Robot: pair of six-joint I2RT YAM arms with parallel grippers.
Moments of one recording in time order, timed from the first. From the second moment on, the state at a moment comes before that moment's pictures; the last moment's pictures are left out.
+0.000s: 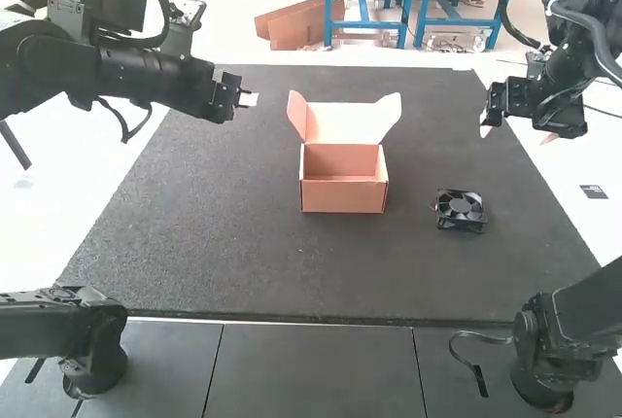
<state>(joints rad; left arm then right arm) -0.47 0.89 1.03 -0.65 0.03 0.02 -0.03 1.33 1.28 -1.07 -0.02 0.06</state>
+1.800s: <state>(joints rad) -0.49 0.90 1.03 -0.65 0.01 0.02 -0.15 1.72 1.08 -0.76 -0.01 -0.01</state>
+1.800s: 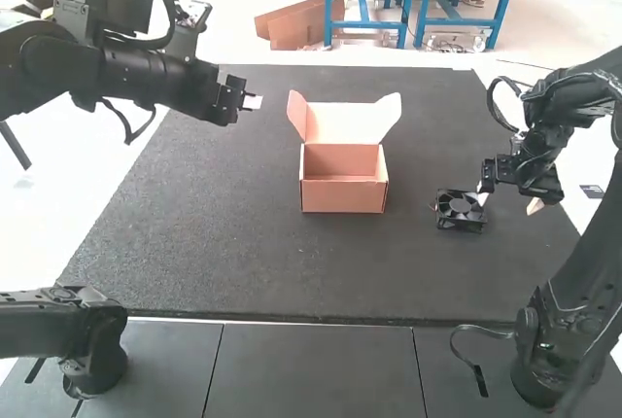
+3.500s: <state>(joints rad) -0.49 0.93 1.05 -0.69 0.01 0.02 -0.15 1.89 1.14 -0.75 -0.05 0.00</state>
